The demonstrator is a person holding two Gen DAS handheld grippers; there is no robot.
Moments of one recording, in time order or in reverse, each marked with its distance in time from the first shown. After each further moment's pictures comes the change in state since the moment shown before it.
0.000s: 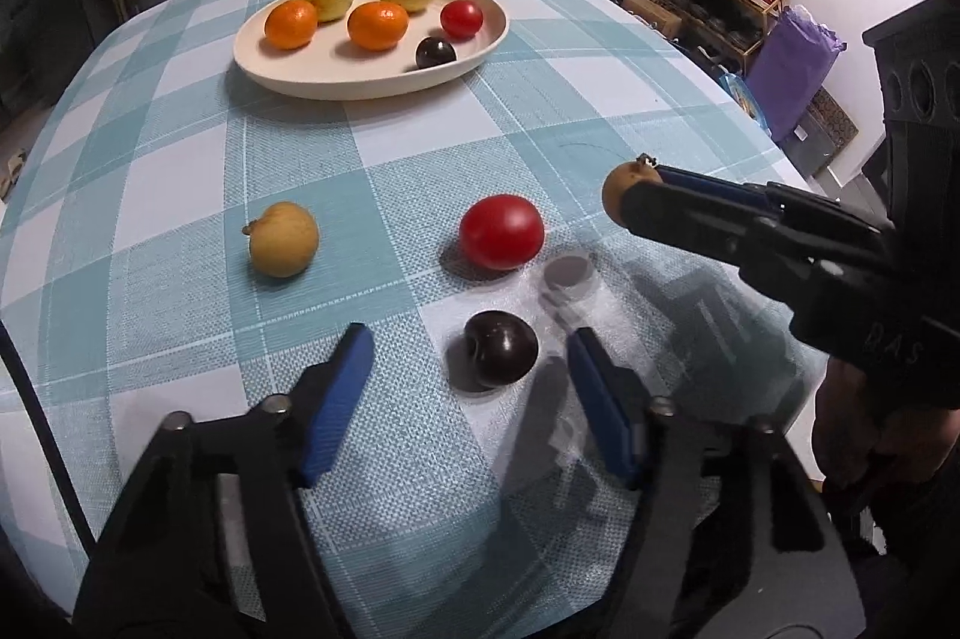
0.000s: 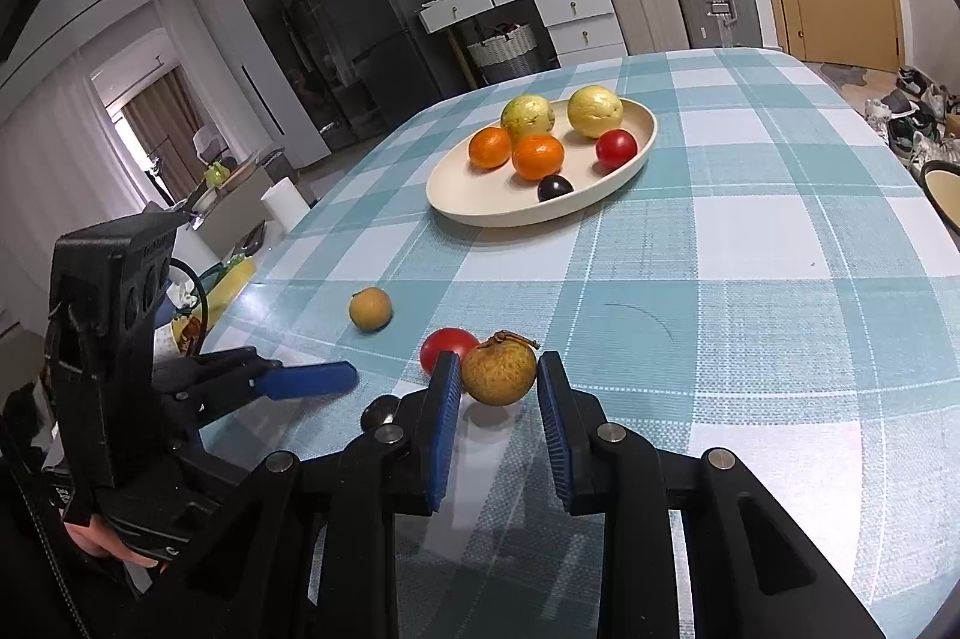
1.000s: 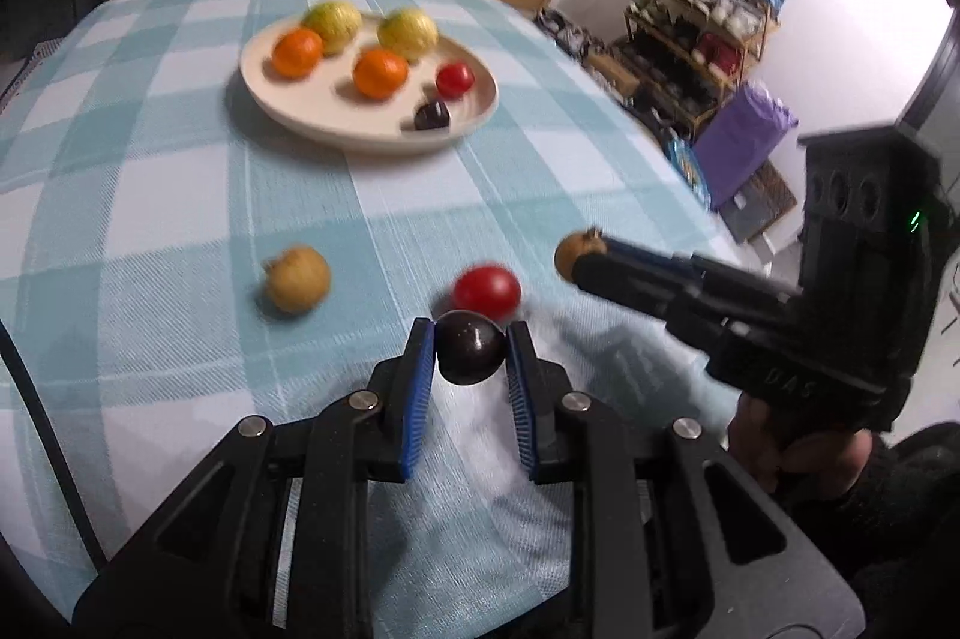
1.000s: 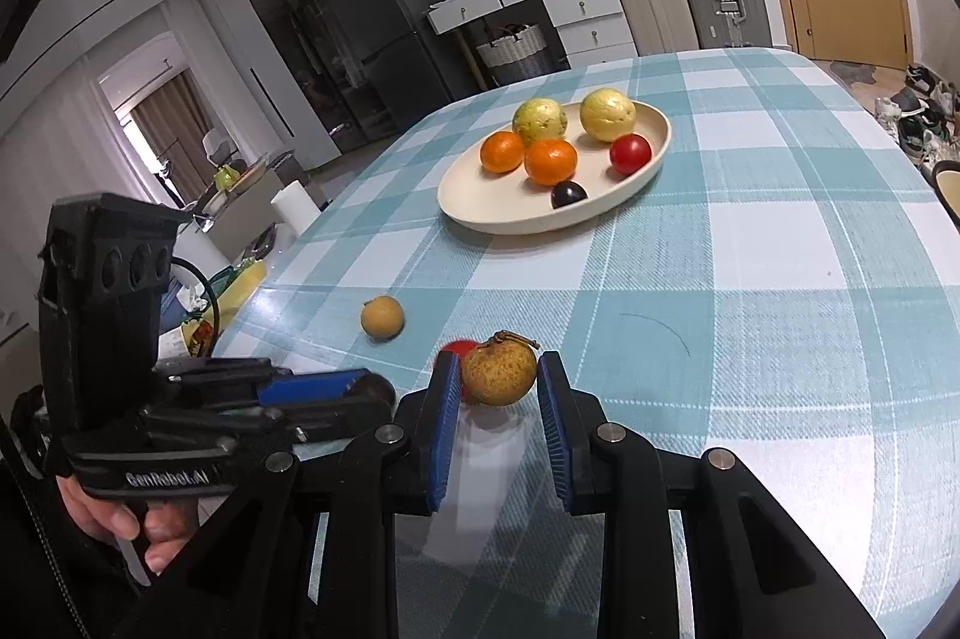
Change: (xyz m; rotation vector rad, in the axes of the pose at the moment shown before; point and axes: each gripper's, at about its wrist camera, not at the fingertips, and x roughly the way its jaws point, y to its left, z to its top) left arm -0.033 0.036 0.013 -0.124 -0.100 -0.187; right arm 0.004 0.002 0.008 0.001 0.001 0.034
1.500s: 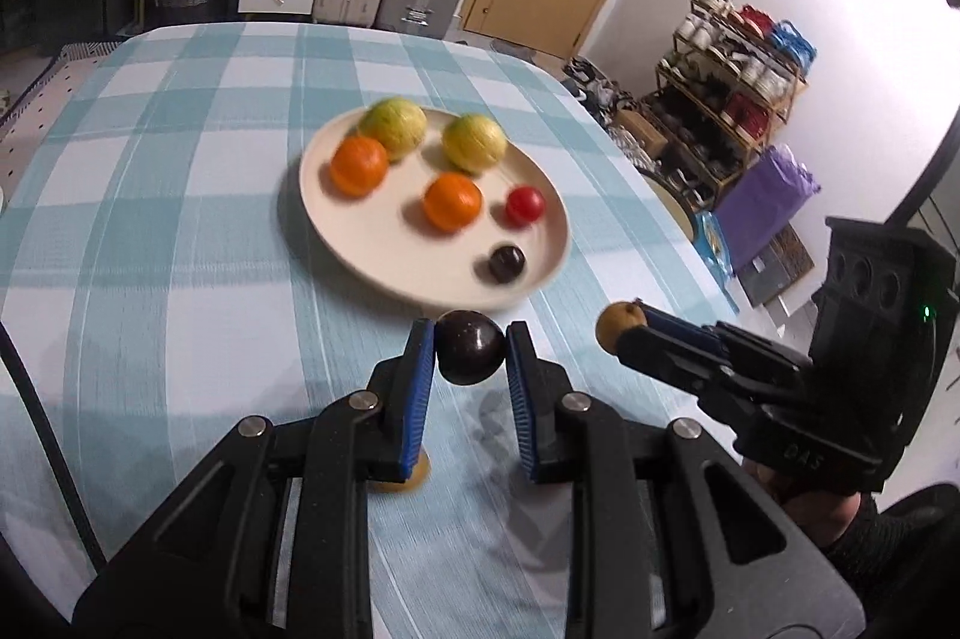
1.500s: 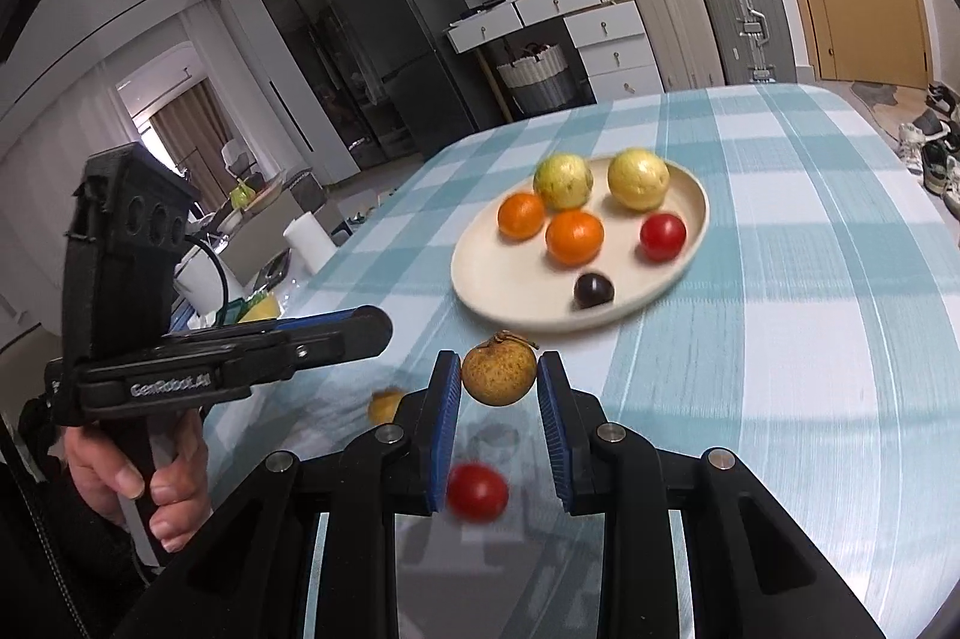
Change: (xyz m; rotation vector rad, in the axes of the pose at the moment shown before) left arm 0.001 0.045 0.081 -0.071 -0.086 0.039; right arm 0.021 -0.001 0.054 -0.024 -0.044 0.047
